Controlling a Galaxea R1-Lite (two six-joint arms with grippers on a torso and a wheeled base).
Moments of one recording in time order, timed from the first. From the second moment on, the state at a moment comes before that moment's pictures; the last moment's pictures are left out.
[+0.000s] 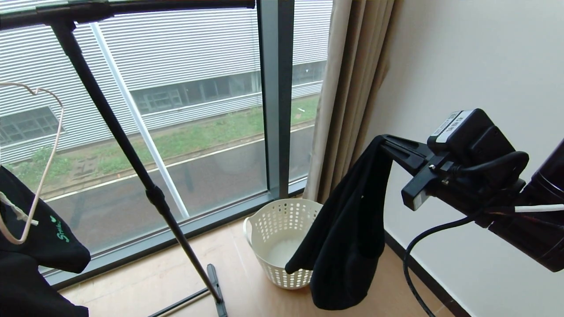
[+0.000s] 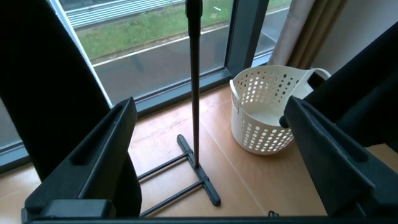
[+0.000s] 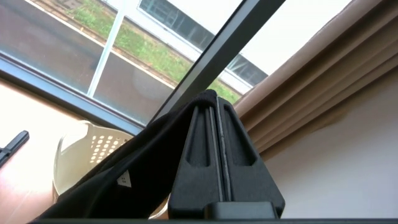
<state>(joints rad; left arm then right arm) 0.00 0.00 -0.02 0.07 -0.02 0.02 0.61 1.50 -0.62 -0.95 -0.07 -0.64</state>
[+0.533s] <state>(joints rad) 0.00 0.00 -0.02 0.06 -0.01 0.02 0.57 1.50 -0.62 -0.96 -0.02 -0.64</state>
